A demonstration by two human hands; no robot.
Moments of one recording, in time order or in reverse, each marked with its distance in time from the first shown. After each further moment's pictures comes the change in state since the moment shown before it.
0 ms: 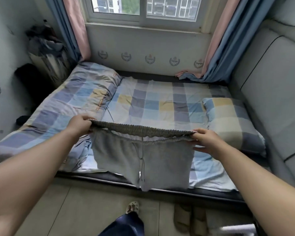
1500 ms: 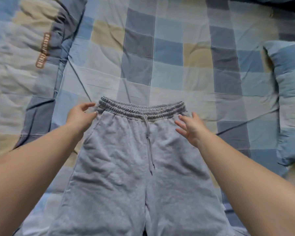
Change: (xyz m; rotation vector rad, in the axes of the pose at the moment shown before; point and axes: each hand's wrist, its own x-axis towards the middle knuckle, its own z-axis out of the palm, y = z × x) left_hand 0.505 -0.268 0.255 0.119 -0.123 -0.189; right_hand 0.581 0.134 0.228 0.365 0.222 0.409
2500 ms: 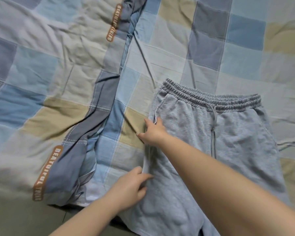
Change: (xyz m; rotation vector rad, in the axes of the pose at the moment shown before) left_hand -0.146 -0.181 -0.052 0.570 -0.642 0.323; right_hand -0.042 0.151 0.259 -1.295 -0.499 -0.212
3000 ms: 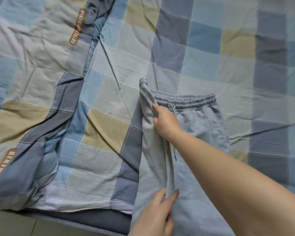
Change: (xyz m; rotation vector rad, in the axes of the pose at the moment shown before) left_hand 0.000 0.172 0.074 -0.302 0.012 0.090; right_hand -0.038 0.106 -0.103 -0.001 0.392 -0.195
